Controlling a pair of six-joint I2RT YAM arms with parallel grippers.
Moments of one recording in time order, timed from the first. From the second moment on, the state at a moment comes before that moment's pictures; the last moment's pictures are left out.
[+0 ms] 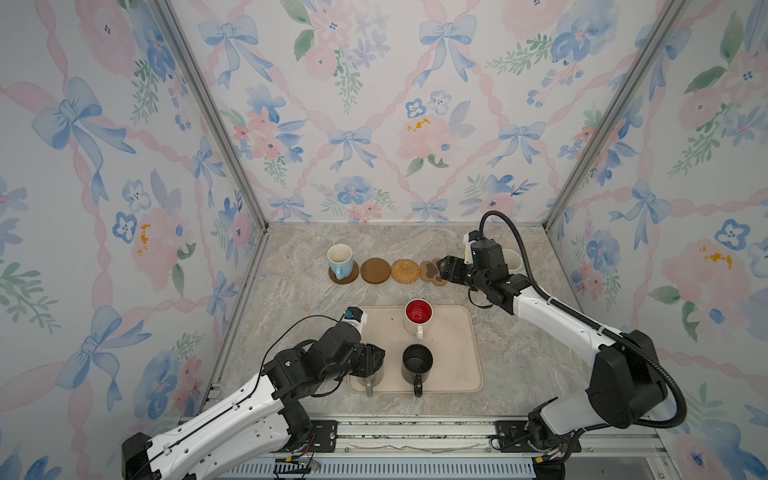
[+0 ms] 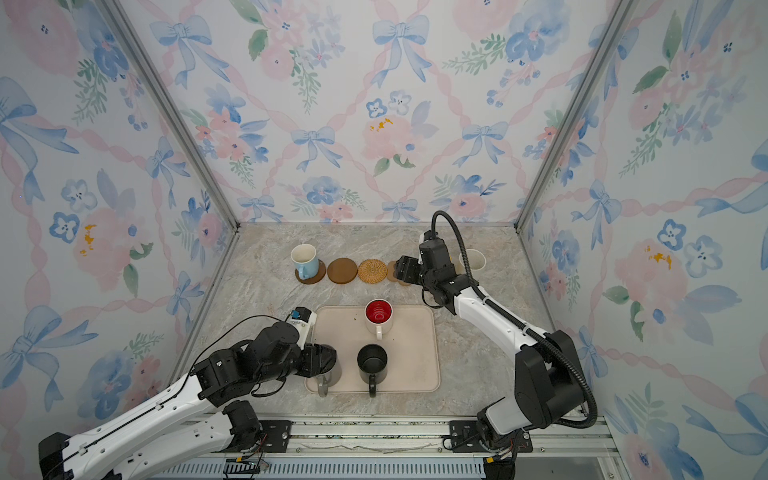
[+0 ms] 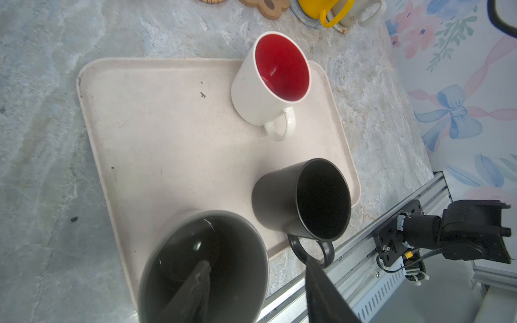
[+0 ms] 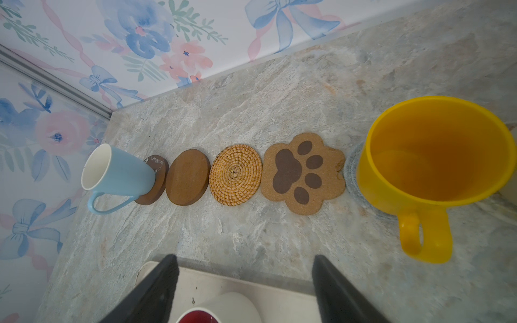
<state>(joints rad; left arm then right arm) -0.90 0.73 0.66 -0.71 -0.04 -0.73 0.46 1.50 1.10 -0.19 0.00 0.56</state>
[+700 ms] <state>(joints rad) -0.94 0.68 0.66 -0.86 0.04 -0.76 0.46 1.52 1.10 -0.18 -0.03 0.56</state>
